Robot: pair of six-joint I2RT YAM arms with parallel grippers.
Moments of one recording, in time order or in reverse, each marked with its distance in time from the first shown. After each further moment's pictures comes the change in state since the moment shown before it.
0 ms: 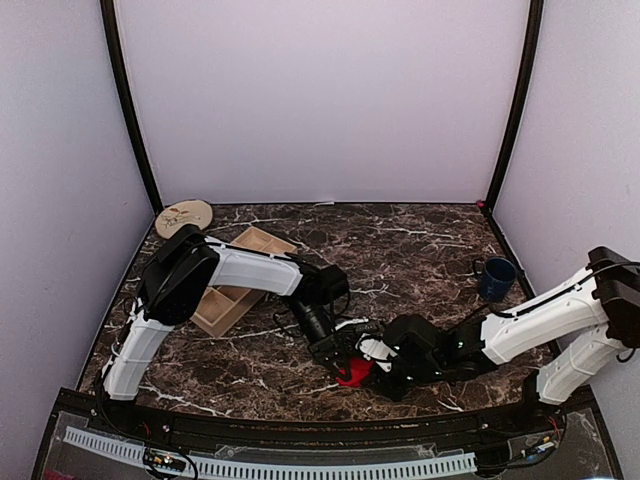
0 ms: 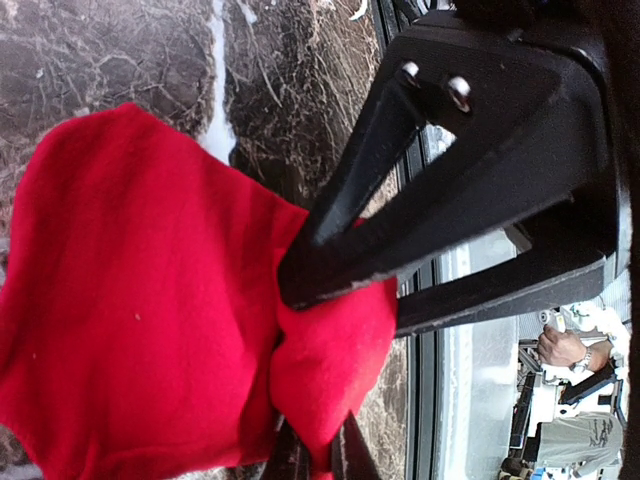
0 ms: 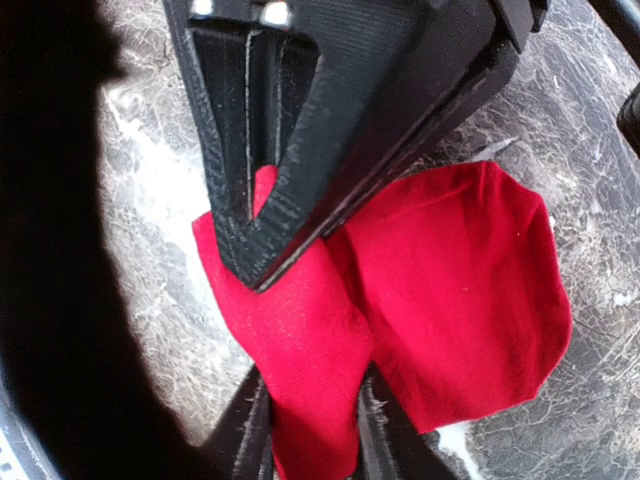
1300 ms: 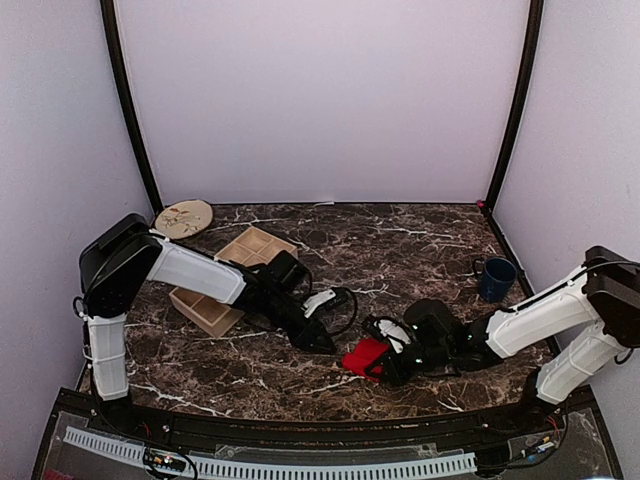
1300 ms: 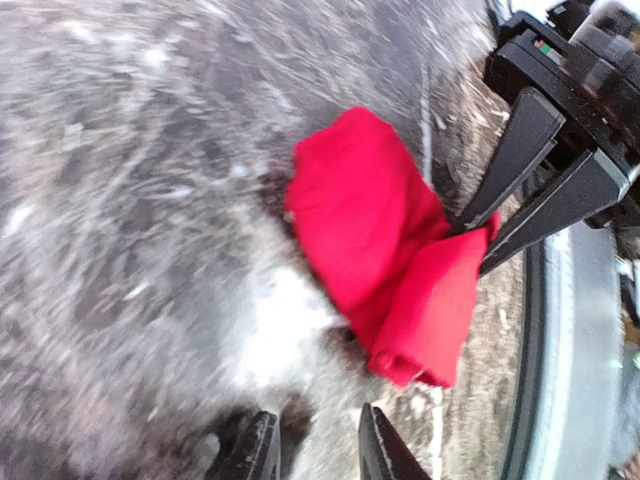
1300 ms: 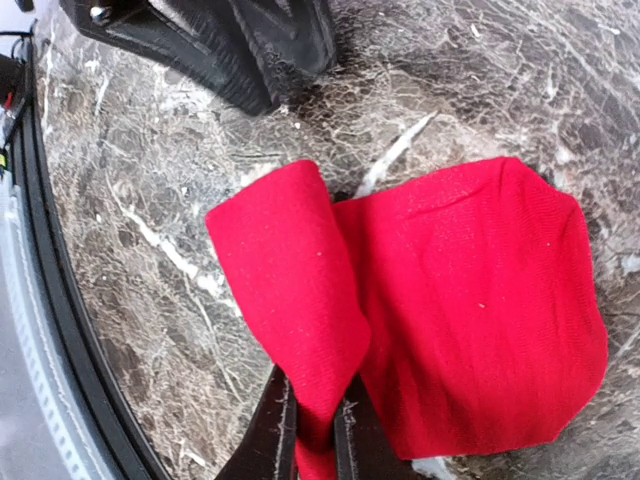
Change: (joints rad) left arm 0.084 -0.338 -0.517 0.702 -0.305 -0.381; right arm -0.183 0.008 -0.109 0.222 -0.255 0.220
